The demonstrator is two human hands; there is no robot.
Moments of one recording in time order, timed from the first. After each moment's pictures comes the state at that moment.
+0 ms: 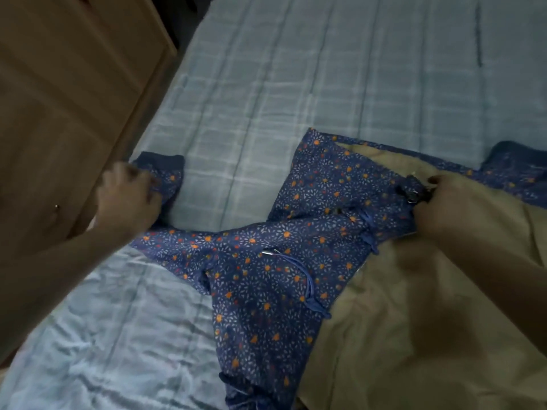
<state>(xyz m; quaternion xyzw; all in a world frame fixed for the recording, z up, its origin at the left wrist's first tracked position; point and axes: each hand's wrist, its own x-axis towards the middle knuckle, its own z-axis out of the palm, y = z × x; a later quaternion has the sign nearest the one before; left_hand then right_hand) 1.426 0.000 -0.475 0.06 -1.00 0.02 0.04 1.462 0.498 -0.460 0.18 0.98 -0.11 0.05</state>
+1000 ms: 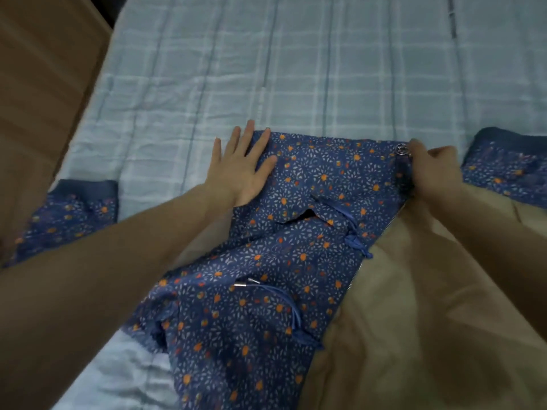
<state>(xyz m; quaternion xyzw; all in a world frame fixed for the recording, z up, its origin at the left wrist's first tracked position) 1.305 0.239 -0.539 -0.18 -0.97 -0.06 -0.17 1.370 0.552 -0.536 0.40 0.81 -0.42 -0.01</state>
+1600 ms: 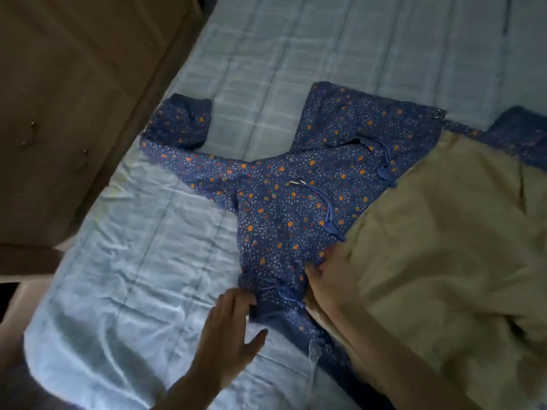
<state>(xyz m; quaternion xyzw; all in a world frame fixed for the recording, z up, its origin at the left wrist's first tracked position) 1.770 0.131 -0.507 -0.05 -0.95 -0.29 -0.12 1.672 0.331 -0.526 0.16 0.90 -0.35 0.18</state>
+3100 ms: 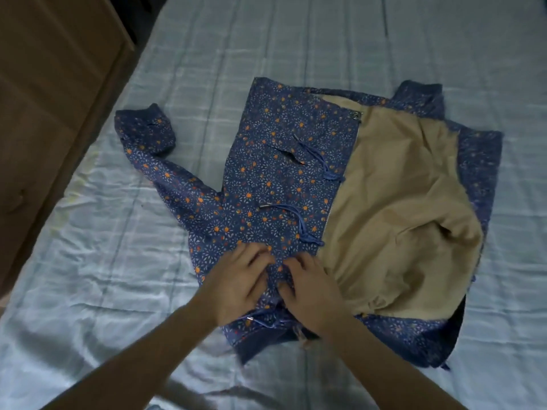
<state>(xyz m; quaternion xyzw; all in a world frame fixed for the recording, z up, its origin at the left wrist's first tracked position) 1.742 0.139 -0.489 -0.38 -0.90 -0.19 -0.08 1.794 0.323 -0.498 -0.01 0.97 -0.17 0.16</state>
